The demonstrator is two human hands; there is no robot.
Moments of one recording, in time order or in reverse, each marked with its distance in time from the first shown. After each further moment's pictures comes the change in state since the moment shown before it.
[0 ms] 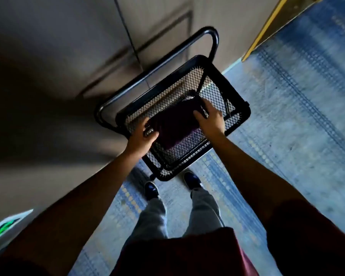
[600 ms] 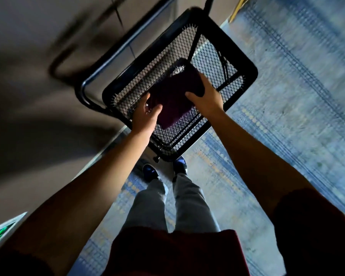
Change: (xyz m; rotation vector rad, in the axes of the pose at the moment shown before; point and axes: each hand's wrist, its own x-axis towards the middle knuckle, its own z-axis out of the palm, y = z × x) left_hand 0.009 -0.004 0.022 -0.215 -0.012 -0.080; right_hand -0.009 0.016 0.041 -0.026 -0.046 0.123
